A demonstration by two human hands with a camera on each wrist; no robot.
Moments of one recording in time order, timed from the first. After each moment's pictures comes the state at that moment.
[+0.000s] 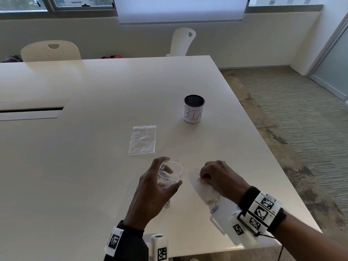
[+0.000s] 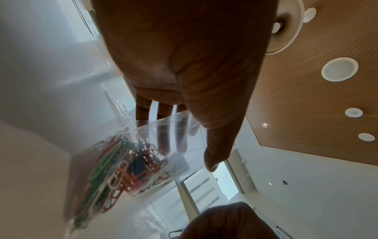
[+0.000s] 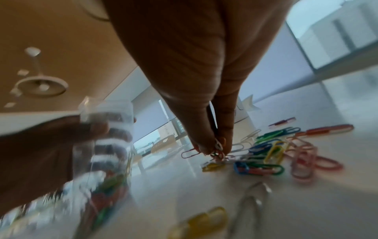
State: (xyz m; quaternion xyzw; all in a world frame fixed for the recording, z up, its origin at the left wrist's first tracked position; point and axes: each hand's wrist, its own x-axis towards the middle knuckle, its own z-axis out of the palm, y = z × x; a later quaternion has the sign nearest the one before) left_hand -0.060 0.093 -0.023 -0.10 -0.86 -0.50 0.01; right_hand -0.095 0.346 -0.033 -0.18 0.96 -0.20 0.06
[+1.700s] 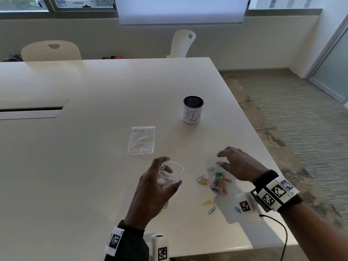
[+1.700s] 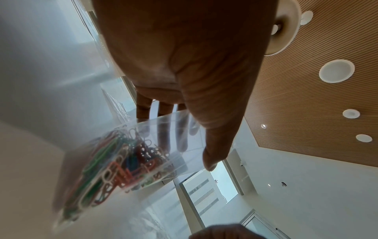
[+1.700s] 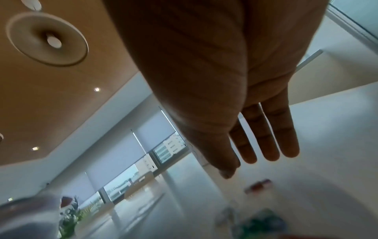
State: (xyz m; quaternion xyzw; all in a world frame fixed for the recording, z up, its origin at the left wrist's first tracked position) left_hand -0.059 0.099 -0.023 -0.10 -0.86 -0.50 0.03; right_hand -0.118 0.400 0.000 -0.06 0.98 -0.14 0.13
